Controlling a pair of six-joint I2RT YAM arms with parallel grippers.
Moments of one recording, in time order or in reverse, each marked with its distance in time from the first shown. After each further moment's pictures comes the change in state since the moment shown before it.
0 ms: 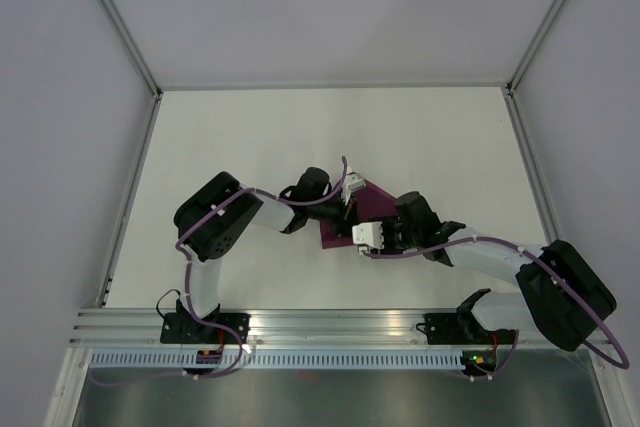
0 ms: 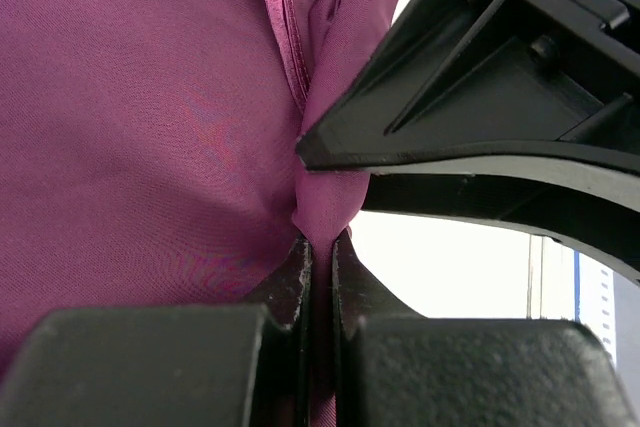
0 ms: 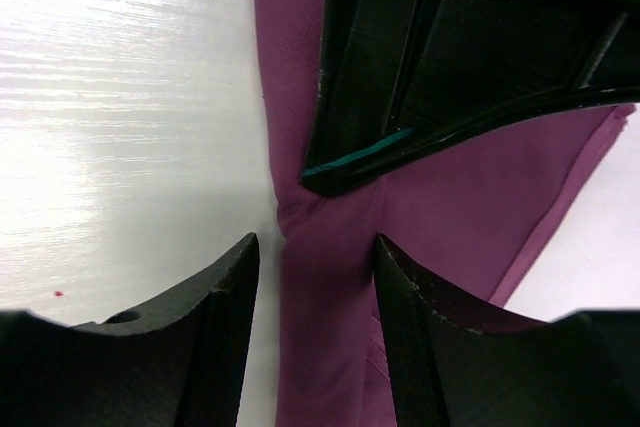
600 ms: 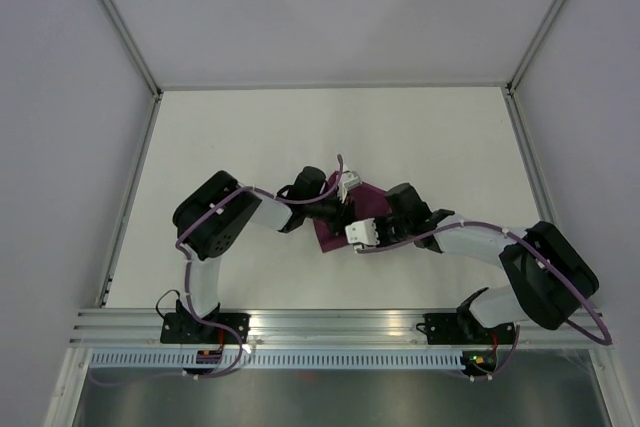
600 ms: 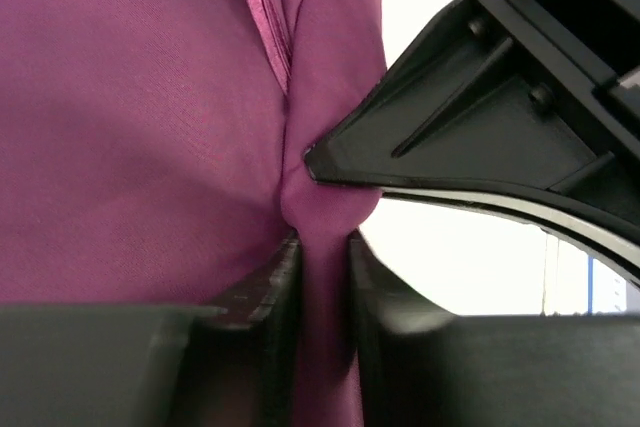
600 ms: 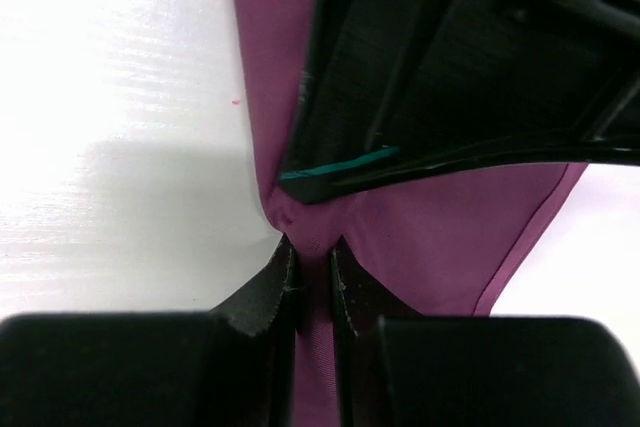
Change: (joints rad) left arm 0.026 0.007 0.002 -0.009 -0.006 -0.001; right arm -0.004 0.113 0.079 -0.023 0.017 -0.146
